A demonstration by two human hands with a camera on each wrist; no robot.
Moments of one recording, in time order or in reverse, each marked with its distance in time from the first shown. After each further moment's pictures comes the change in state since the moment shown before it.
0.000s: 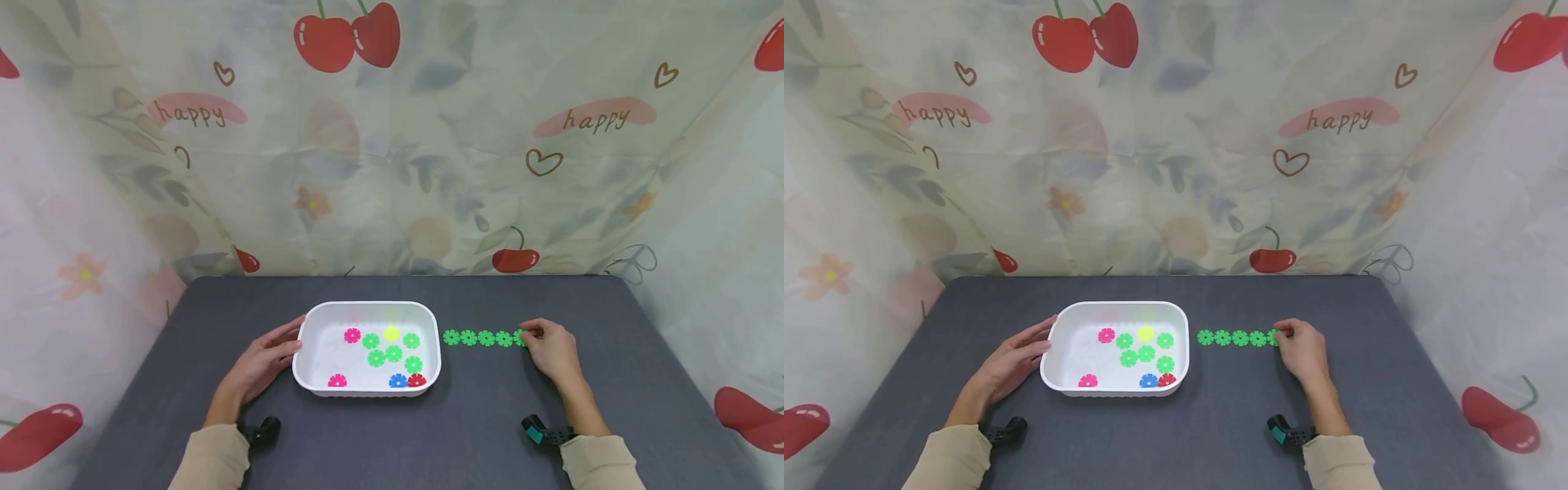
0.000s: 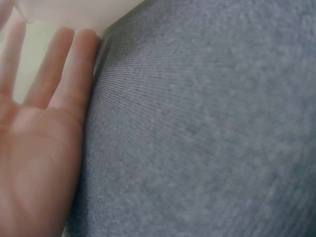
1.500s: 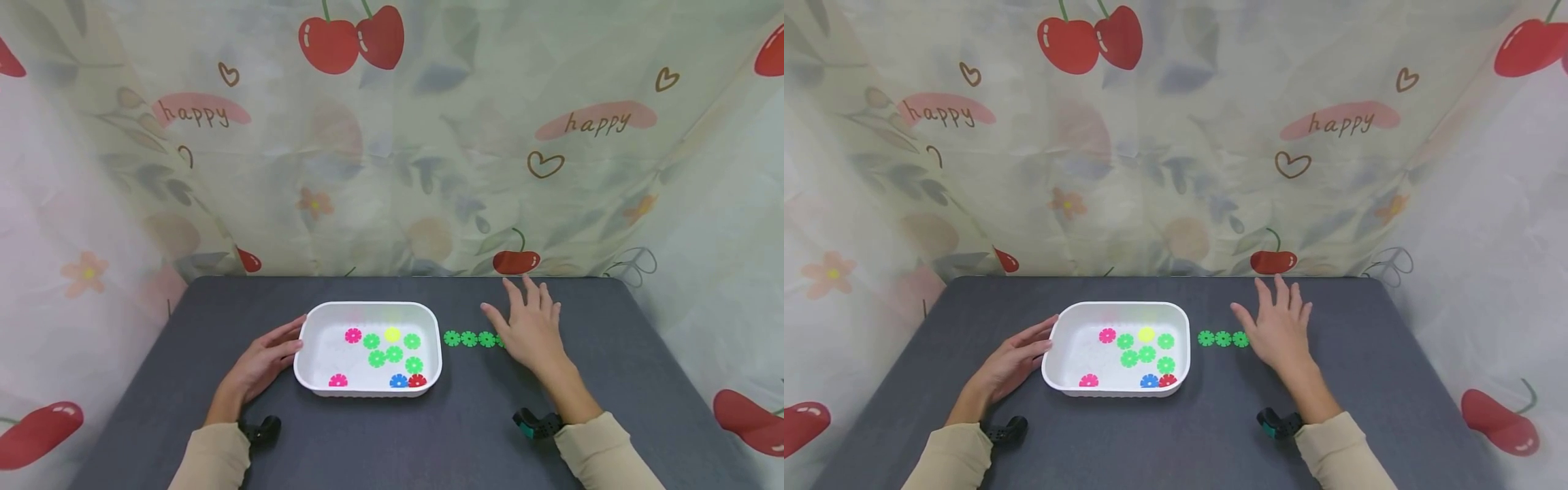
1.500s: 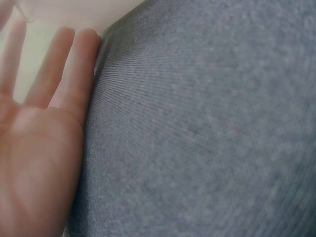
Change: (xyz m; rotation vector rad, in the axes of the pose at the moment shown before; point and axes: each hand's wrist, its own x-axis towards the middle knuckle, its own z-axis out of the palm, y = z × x) left_hand -0.002 0.000 0.000 0.018 -0.002 -0.002; right_hand 0.007 -0.070 -0.011 -0.184 -0.028 -0.167
